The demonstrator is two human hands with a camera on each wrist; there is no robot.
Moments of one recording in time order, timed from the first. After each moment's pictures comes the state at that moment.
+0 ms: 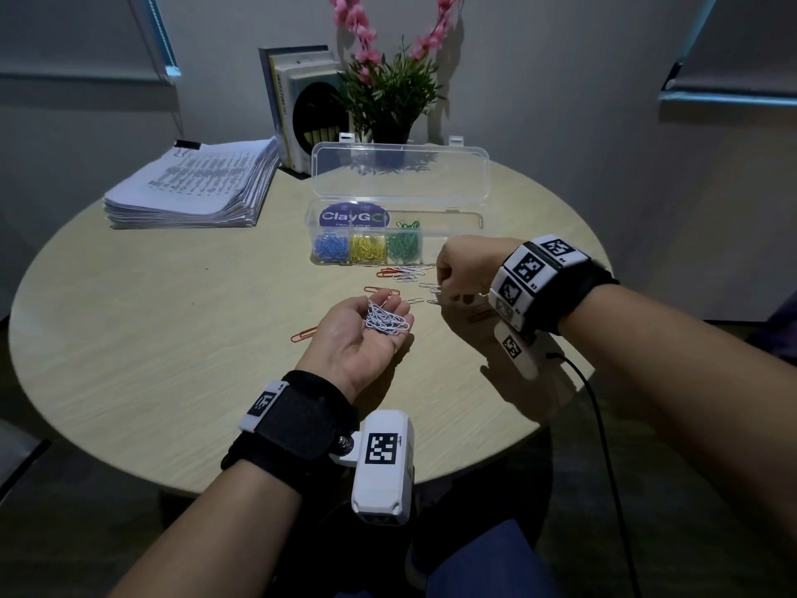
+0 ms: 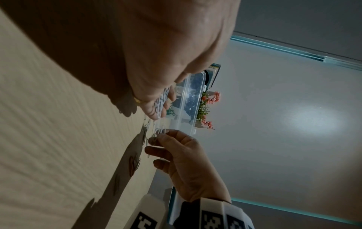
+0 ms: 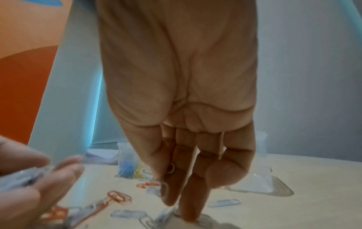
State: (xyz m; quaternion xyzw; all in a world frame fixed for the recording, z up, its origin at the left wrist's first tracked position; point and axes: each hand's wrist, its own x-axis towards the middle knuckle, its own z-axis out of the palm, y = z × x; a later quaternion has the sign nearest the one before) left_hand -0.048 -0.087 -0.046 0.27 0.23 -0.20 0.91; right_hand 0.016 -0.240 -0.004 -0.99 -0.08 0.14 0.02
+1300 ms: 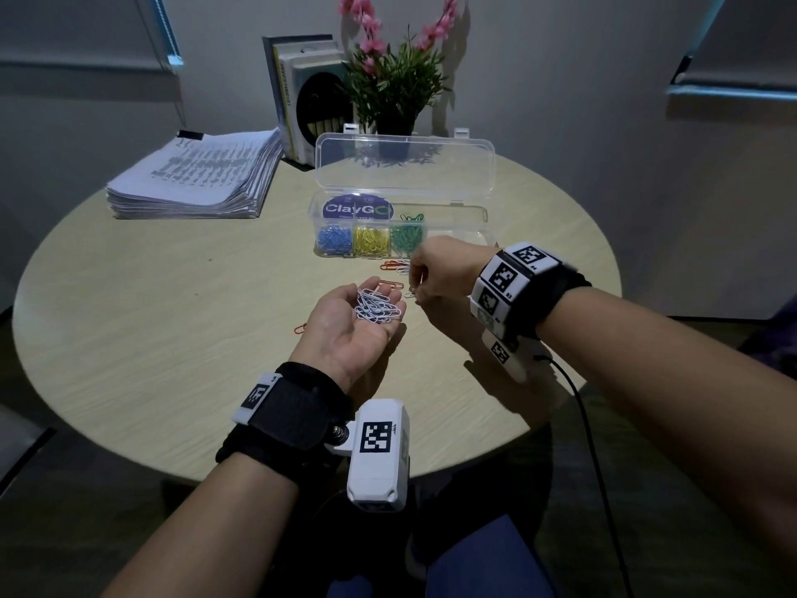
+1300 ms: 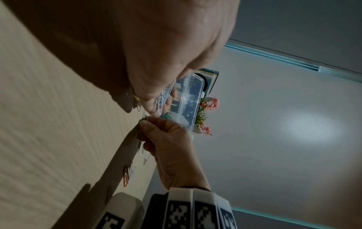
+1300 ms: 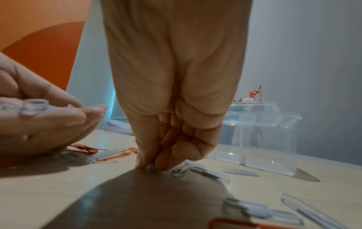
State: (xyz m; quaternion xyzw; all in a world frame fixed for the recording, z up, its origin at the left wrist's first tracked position) left_hand -0.043 -0.077 -0.049 0.25 0.23 -0.17 0.92; right_hand 0.020 -0.214 -0.023 -0.98 -0.15 0.11 0.06
